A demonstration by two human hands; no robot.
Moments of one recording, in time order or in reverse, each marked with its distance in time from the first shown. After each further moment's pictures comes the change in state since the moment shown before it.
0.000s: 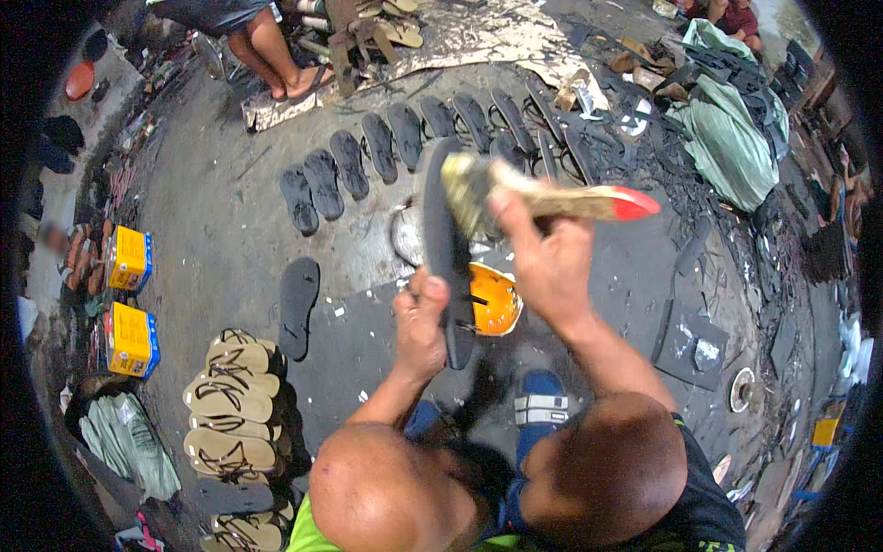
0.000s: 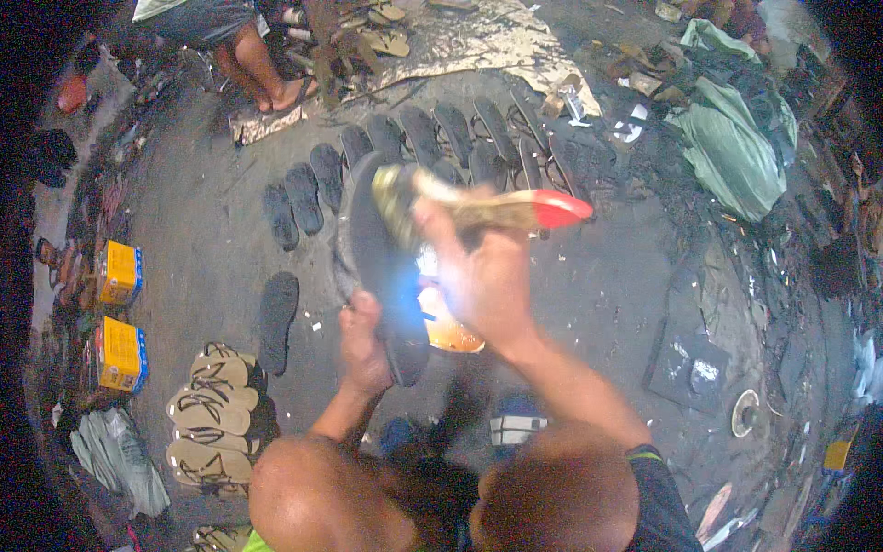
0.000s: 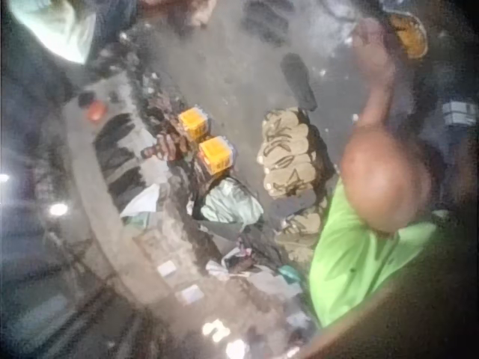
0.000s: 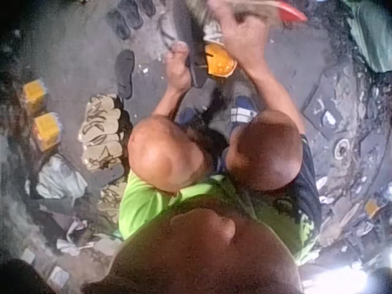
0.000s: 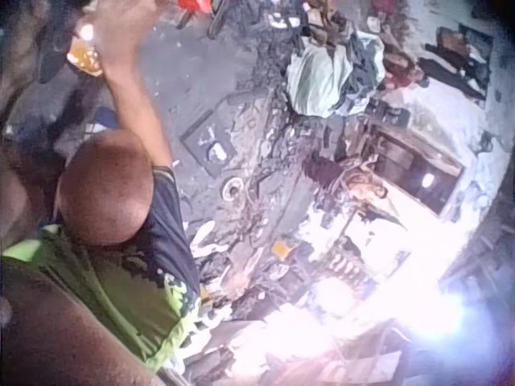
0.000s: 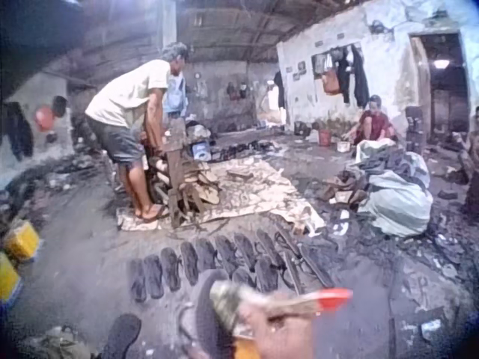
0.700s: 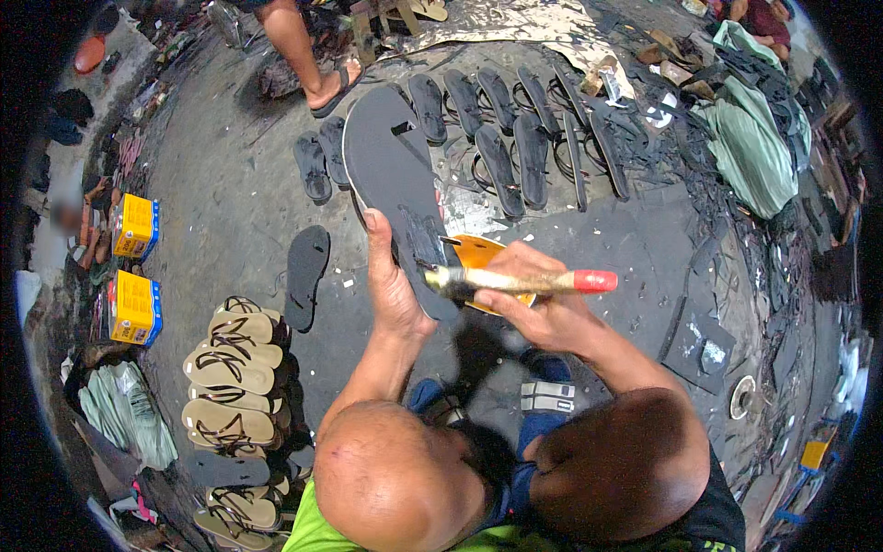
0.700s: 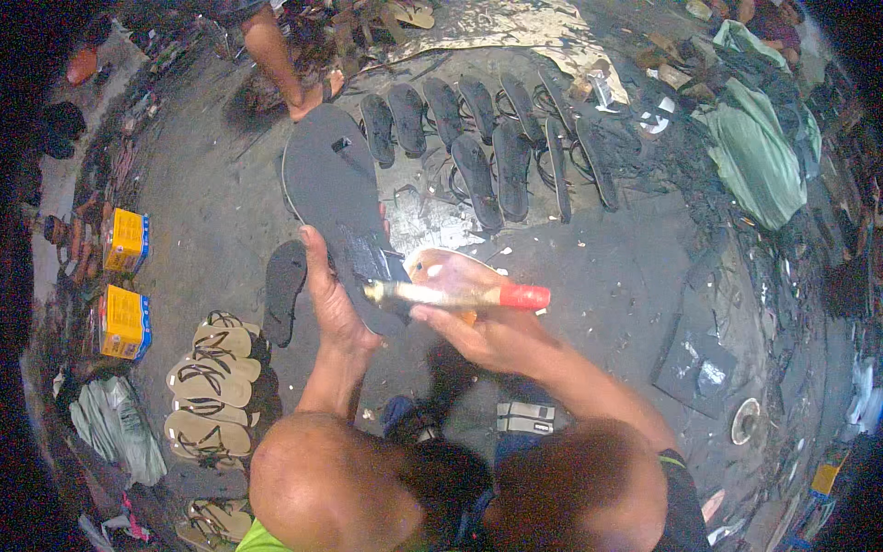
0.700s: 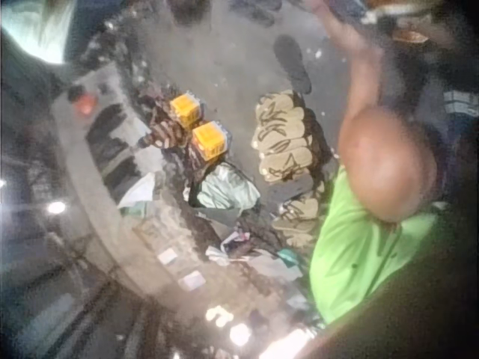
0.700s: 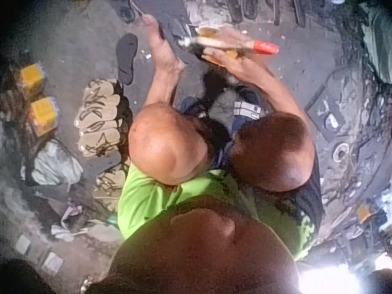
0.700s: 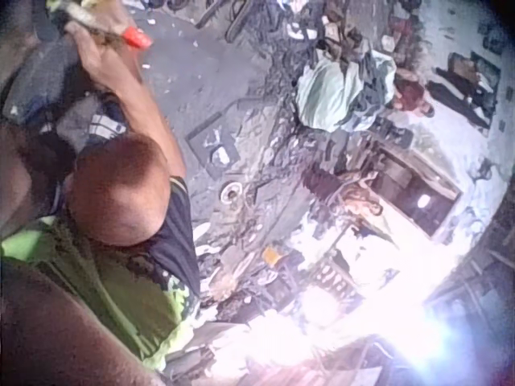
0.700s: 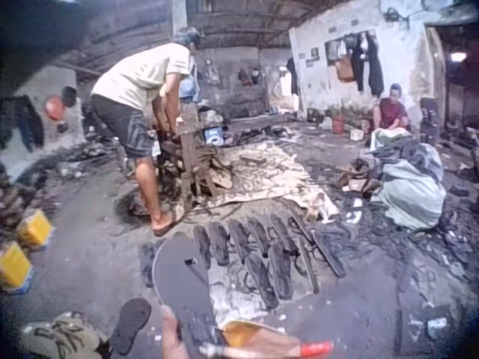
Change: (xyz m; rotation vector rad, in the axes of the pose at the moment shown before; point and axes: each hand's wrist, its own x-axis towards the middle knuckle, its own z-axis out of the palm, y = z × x) left_hand 0.027 0.056 0.011 -0.636 0.250 -0.050; right_hand -0.041 0.043 -0.018 -0.104 -0.582 -0.174
